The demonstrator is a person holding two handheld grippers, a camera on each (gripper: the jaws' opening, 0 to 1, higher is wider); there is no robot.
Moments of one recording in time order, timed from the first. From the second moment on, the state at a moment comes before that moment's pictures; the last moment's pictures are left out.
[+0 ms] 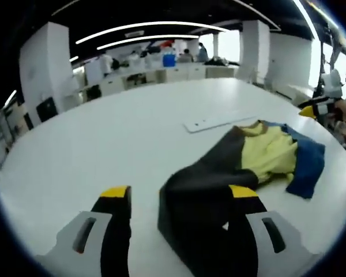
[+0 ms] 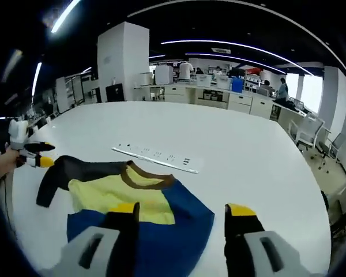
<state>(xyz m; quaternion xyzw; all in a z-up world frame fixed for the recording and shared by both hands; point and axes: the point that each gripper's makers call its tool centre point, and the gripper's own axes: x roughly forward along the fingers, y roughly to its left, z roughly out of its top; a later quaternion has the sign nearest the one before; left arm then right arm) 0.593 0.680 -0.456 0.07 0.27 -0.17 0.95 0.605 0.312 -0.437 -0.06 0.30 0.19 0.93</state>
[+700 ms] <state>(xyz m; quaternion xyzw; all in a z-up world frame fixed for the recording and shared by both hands) 0.536 0.641 -0.430 0.06 0.23 -0.24 0.94 0.506 0.387 -0.449 -0.11 0.32 0.36 0.87</state>
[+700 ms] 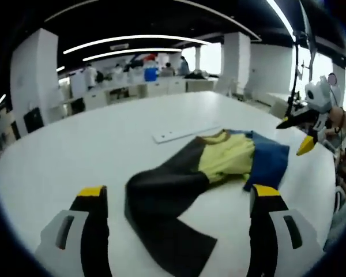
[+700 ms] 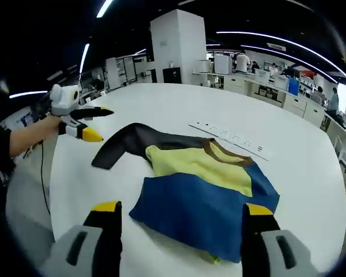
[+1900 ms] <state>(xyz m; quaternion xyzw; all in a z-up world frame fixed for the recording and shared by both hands) 0.464 0.606 -0.430 0.04 0.24 -0.29 0.92 0.495 0.370 -0.483 -0.30 0.26 0.33 0.86</state>
